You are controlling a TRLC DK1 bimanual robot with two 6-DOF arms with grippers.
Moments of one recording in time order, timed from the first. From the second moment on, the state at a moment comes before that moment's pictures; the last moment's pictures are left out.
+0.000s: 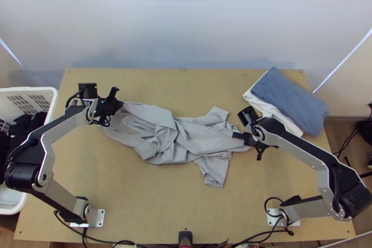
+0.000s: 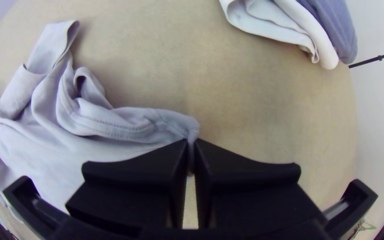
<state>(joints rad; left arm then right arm) 0.00 1.72 1.05 -0.09 0.30 -1.09 0.45 1.54 0.91 -0.76 0.28 0.71</state>
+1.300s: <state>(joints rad) 0.16 0.81 0.97 -0.32 0.13 -0.80 0.35 1.33 0.97 -0.60 0.27 0.68</state>
